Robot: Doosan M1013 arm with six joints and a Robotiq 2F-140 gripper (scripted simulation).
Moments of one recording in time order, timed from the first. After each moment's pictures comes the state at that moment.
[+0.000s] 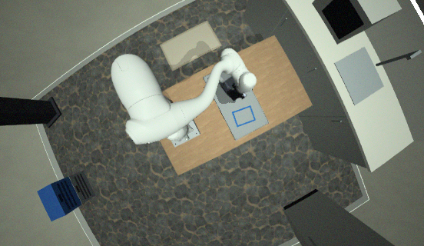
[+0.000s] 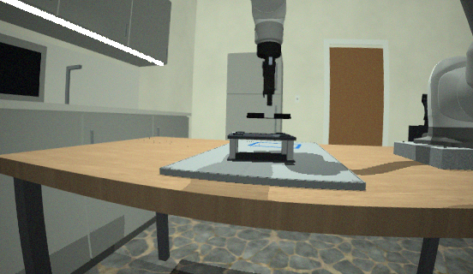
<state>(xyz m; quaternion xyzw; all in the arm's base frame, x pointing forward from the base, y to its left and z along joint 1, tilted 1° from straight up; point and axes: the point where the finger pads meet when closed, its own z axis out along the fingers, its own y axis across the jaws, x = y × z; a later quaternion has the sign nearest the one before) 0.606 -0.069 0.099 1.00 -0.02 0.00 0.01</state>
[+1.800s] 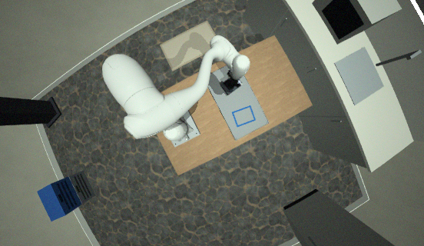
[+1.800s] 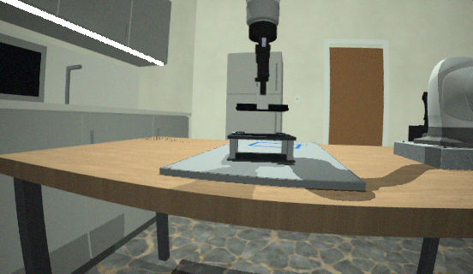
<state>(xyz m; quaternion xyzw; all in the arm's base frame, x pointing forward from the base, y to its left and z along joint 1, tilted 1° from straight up) 0.632 0.029 0.116 1.00 -0.02 0.00 0.01</state>
